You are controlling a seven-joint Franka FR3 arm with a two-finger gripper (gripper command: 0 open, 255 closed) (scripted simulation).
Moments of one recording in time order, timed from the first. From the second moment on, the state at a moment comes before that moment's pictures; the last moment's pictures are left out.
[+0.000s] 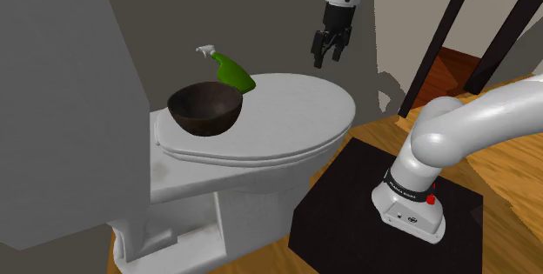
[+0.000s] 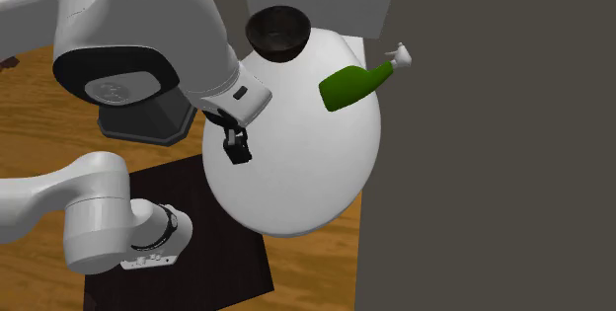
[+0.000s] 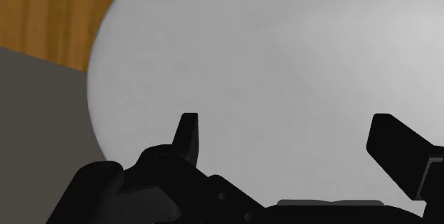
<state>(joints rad) 0.01 -0.75 0.04 -2.37 0.02 1.67 0.17</state>
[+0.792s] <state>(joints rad) 0.04 -0.46 0.06 -2.26 0.10 1.99 0.21</state>
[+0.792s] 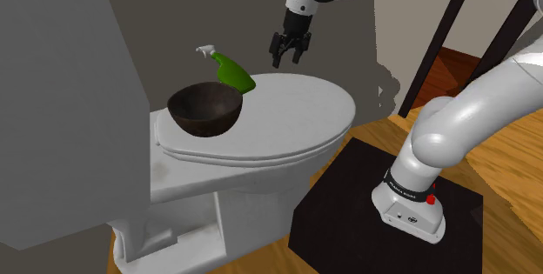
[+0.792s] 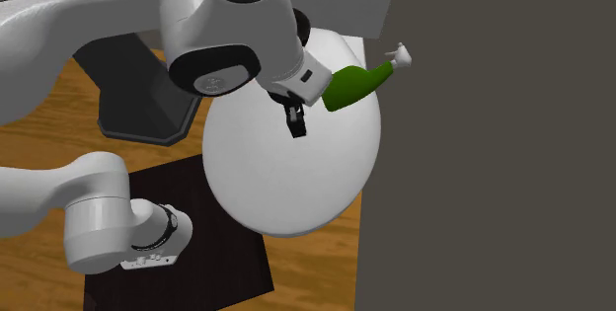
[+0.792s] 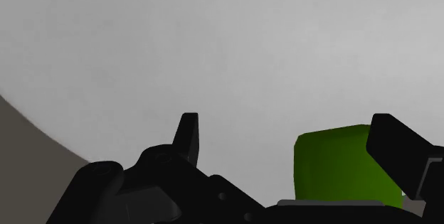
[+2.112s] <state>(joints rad) 0.07 0.10 0.08 -1.84 0.20 2.34 0.21</state>
